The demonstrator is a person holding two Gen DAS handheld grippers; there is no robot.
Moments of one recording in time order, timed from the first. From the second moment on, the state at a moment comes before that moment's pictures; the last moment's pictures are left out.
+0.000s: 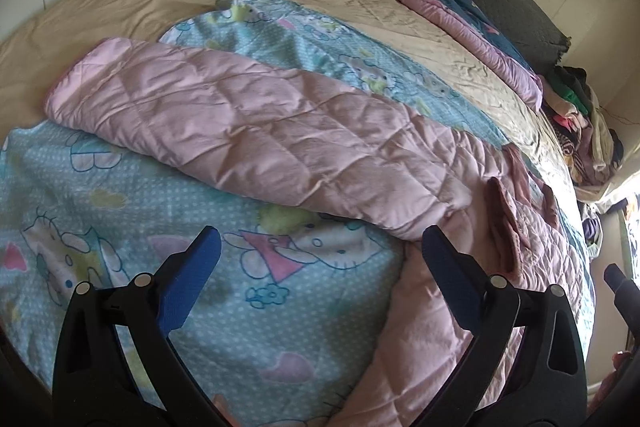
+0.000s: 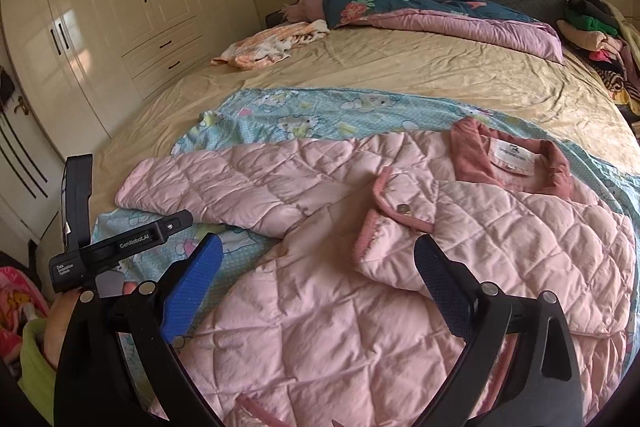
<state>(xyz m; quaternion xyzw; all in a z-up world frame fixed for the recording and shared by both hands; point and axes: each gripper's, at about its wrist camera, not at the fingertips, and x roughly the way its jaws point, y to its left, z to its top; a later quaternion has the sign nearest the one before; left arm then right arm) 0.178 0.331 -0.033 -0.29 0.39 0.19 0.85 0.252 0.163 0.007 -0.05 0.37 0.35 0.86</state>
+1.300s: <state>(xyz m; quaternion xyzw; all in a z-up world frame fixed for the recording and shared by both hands) 0.167 0.503 -0.089 -0.43 0.32 0.34 0.77 0.256 0.163 -0.022 -0.02 0.41 0.34 0.85</state>
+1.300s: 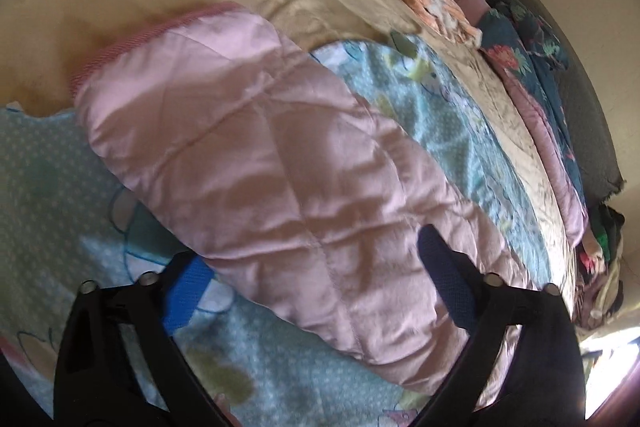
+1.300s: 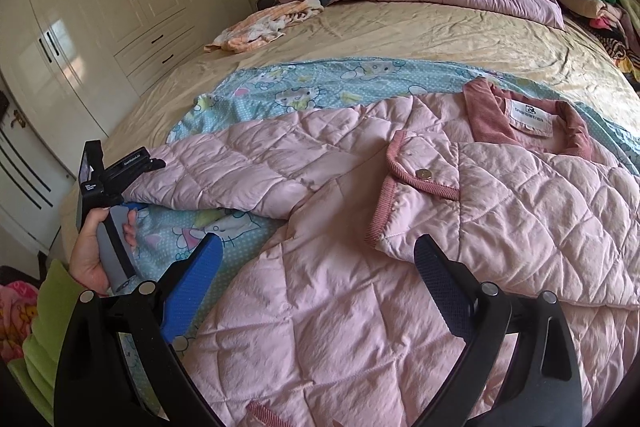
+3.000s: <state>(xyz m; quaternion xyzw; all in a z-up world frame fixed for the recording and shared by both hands) 0.235 0.205 0.146 -0.14 0.21 0.09 0.96 0.219 -0.063 0.042 0.16 0.32 0.27 0.90</state>
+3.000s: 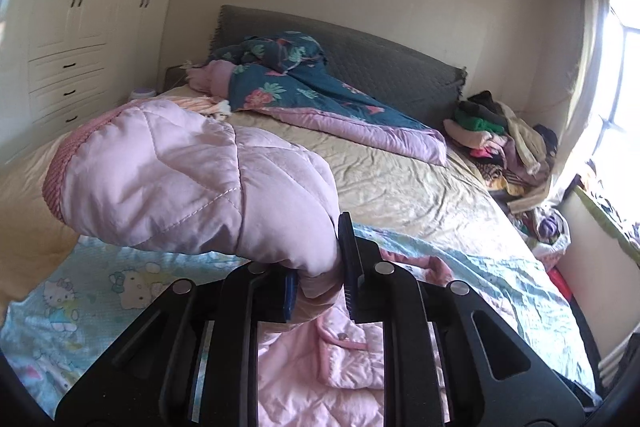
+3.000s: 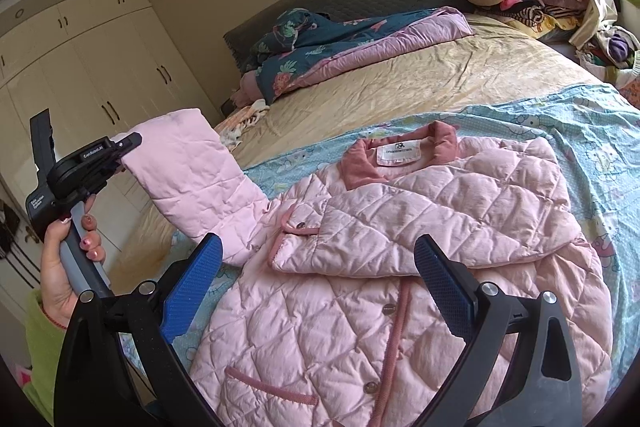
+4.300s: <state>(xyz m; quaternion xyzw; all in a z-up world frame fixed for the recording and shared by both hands) 0.286 -0.013 -0.034 0.10 0.37 -0.08 0.92 0.263 -0.209 -0.048 0.27 0.39 0.10 0.88</state>
